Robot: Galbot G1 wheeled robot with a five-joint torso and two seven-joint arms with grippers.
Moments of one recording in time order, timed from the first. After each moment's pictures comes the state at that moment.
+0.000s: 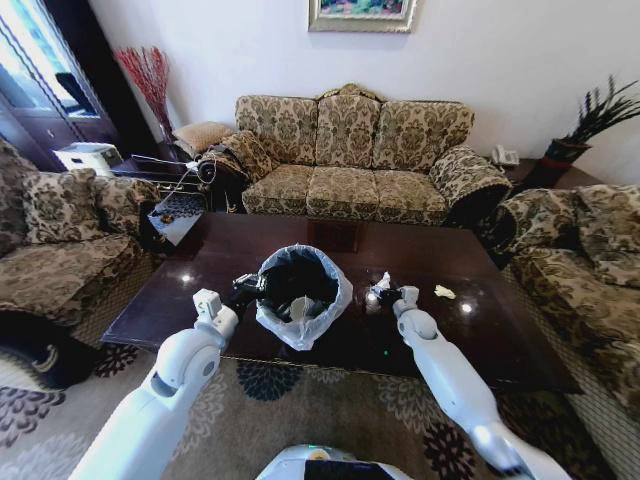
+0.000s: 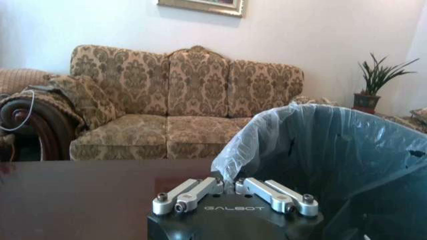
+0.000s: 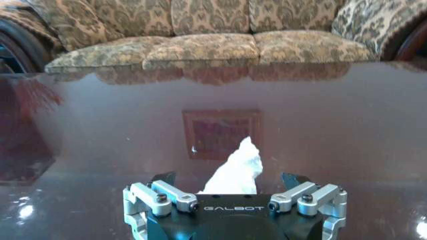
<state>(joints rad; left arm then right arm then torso) 1.26 -1.04 -0.48 -2.24 -0.61 0.45 -0.10 -0.72 1.24 0.21 1.17 0.51 -0.23 0.12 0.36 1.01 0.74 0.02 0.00</state>
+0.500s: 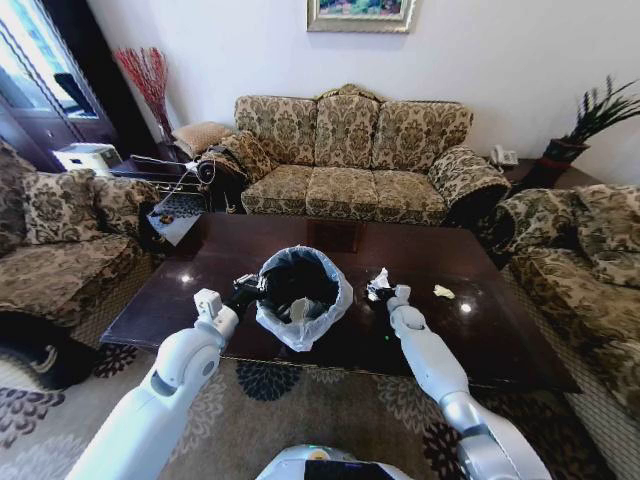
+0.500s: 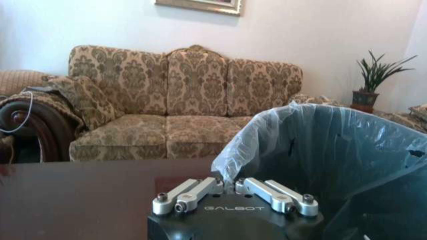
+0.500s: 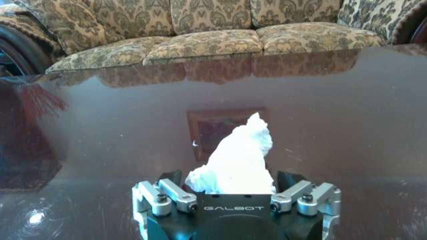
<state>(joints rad) 1.25 -1.02 -0.48 -2.23 -0.62 0.45 -0.10 -0.63 1.33 0.26 0.92 0.45 -0.14 0.01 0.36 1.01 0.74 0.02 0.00</state>
